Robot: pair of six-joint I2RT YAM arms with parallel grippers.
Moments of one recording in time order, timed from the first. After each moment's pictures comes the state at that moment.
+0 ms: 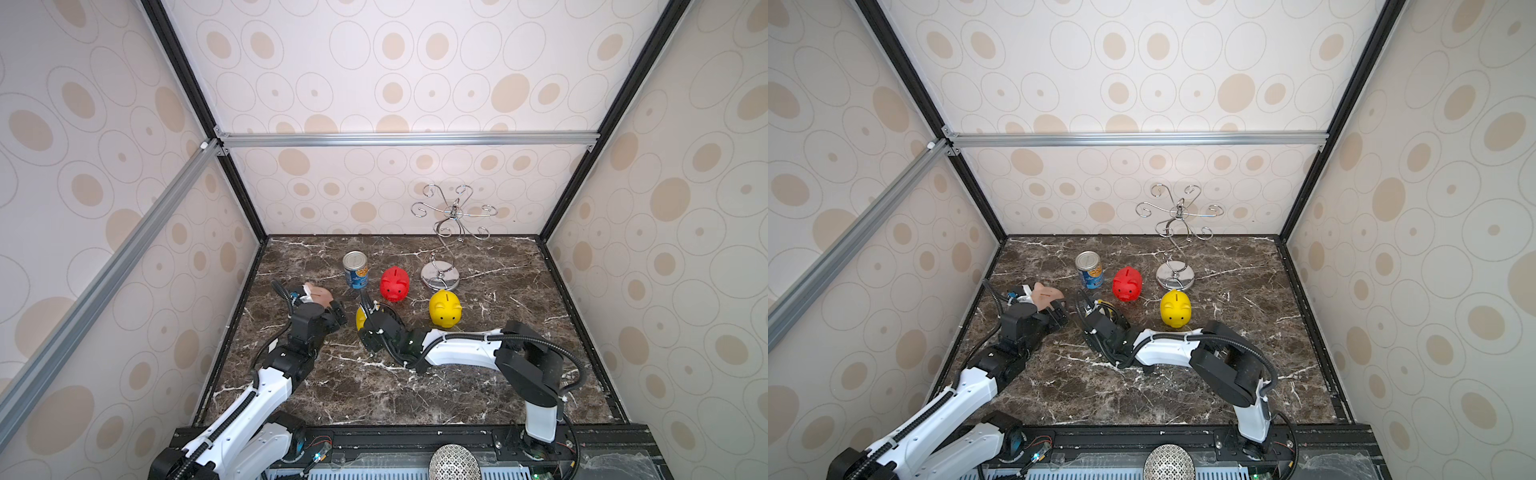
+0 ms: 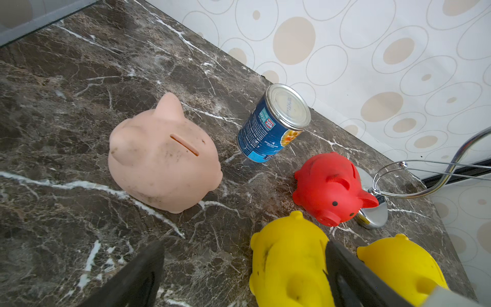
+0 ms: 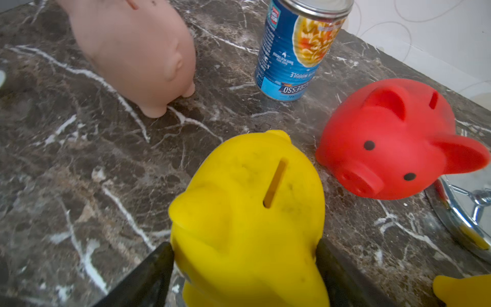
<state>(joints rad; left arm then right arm) -0.36 0.91 0.51 -0.10 -0.28 -0.67 1.08 1.94 1.24 0.01 0.47 0.22</state>
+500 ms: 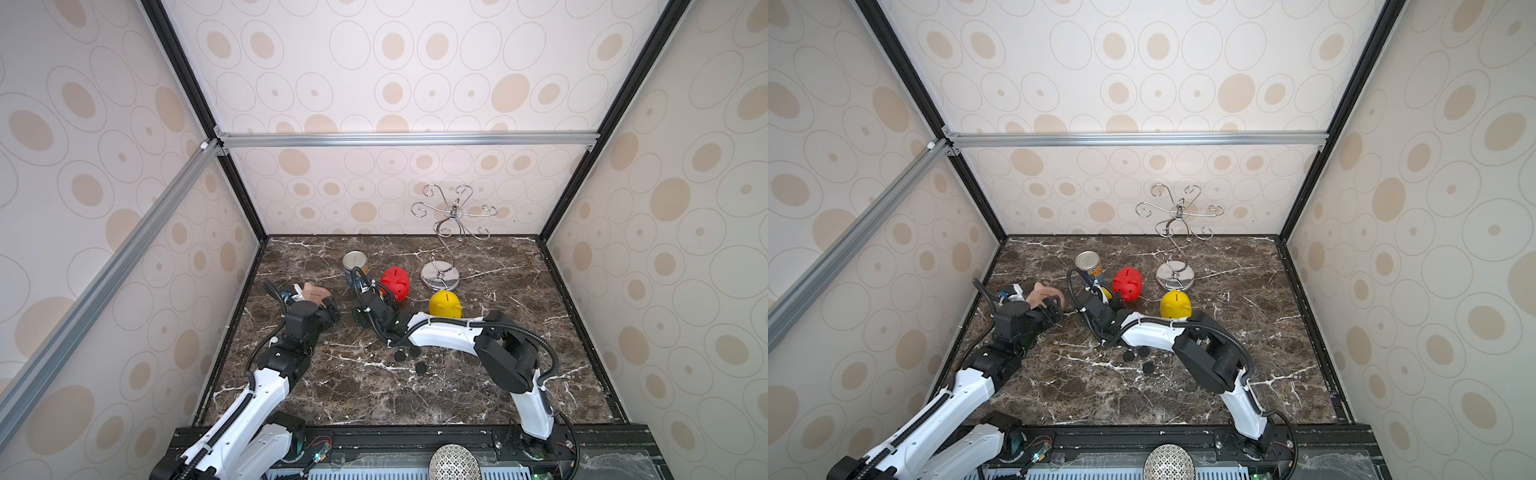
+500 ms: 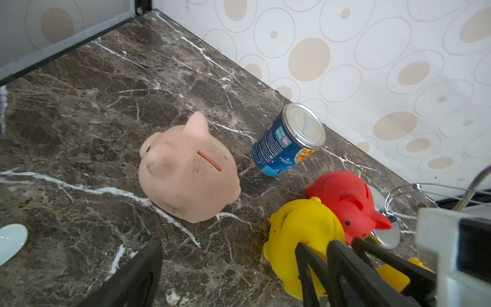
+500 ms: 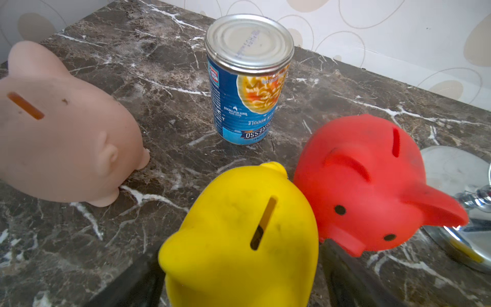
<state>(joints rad) -0.28 0.90 0.54 -0.13 -0.29 -0.67 1.02 2.09 1.49 -0.07 0.55 0.32</state>
